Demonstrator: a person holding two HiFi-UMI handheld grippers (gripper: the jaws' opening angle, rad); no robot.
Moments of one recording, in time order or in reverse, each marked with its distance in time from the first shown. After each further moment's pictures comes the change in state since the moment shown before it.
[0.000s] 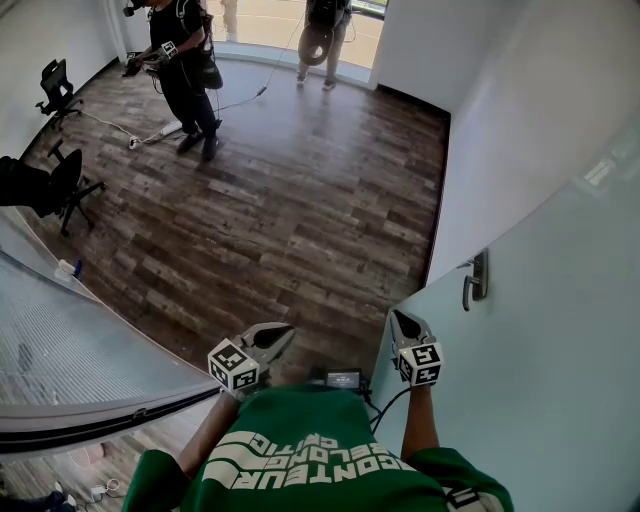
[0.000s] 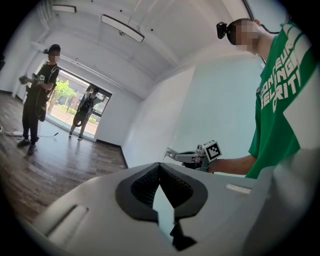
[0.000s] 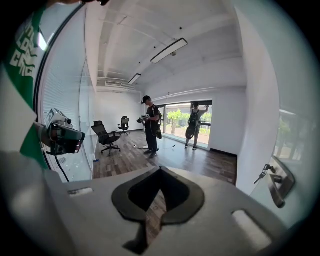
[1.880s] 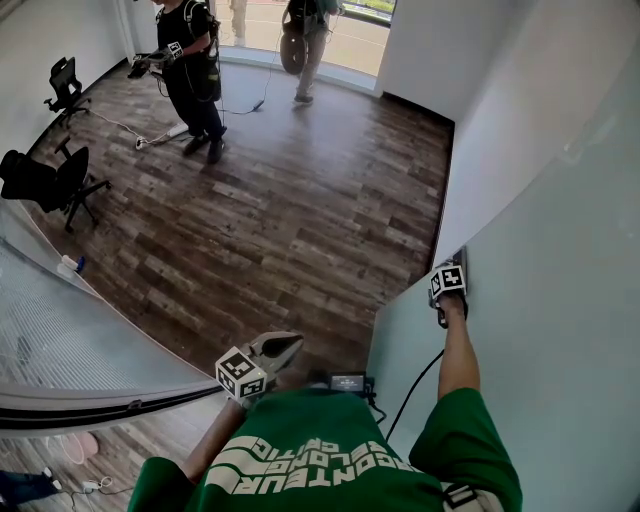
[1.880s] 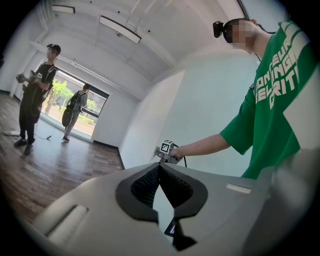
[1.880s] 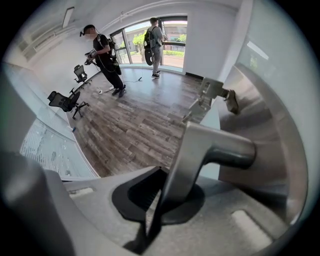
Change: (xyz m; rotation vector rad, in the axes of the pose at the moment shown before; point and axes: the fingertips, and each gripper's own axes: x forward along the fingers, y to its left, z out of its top) left arm 0.010 -0.039 -0.012 0.010 -0.018 -0.021; right arm 0.067 -0.230 -0.140 0.272 0.887 -0.195
